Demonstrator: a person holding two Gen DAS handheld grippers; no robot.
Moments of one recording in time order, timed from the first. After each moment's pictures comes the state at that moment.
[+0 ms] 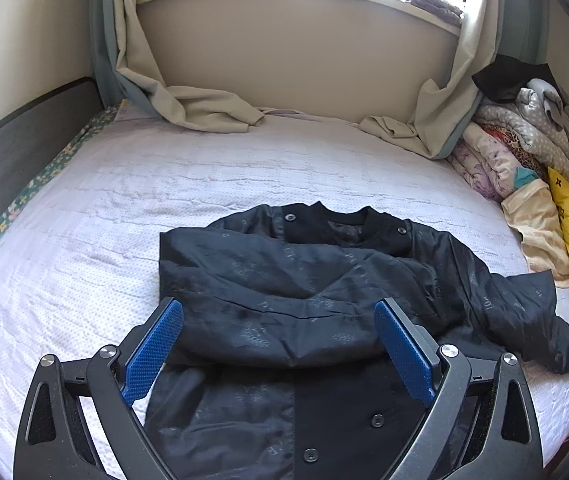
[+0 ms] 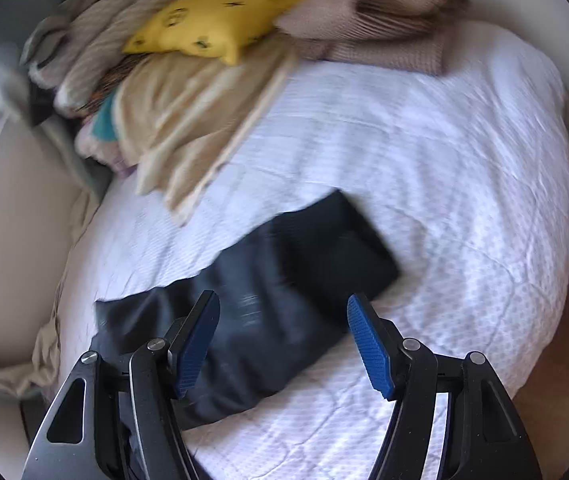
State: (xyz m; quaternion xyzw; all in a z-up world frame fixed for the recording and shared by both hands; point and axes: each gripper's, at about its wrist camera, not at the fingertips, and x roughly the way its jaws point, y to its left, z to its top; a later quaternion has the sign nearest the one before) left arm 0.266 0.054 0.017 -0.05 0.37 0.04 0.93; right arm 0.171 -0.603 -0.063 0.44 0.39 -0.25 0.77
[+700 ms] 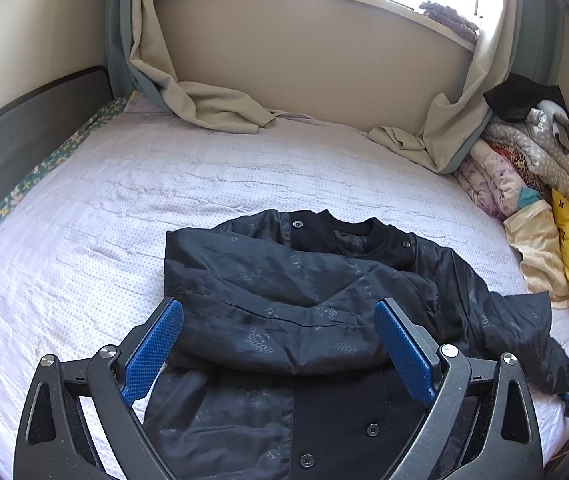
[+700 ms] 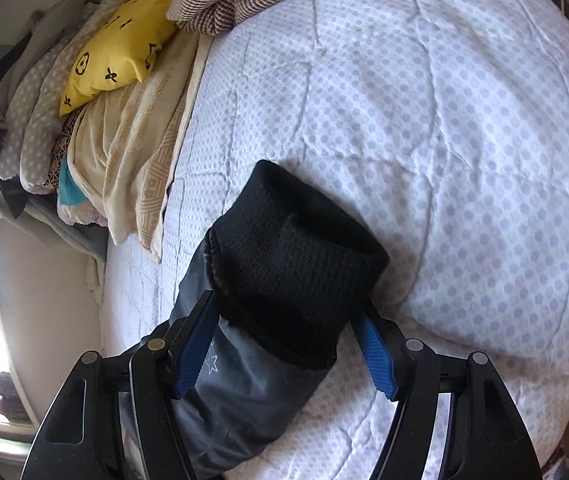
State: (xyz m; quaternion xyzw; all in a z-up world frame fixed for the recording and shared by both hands) left arm 0.268 0.072 0.022 -0.09 0.36 0.06 0.93; right arm 0.167 -0.627 -0.136 0.58 0.33 -0.25 0.70
